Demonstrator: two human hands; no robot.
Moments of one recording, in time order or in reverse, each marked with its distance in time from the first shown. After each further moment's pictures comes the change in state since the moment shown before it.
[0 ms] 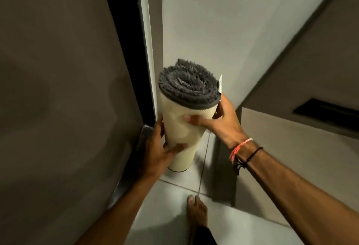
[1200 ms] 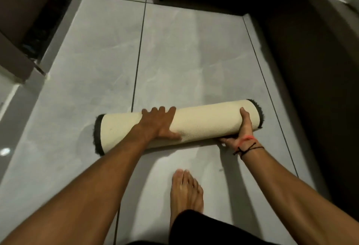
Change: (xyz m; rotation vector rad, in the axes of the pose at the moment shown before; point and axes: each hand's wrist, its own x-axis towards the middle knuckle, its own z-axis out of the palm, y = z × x) left_hand -0.775 -0.482 -0.003 1.490 -0.847 0.195; right_hand -0.960 0.530 0.039 0.952 0.886 0.771
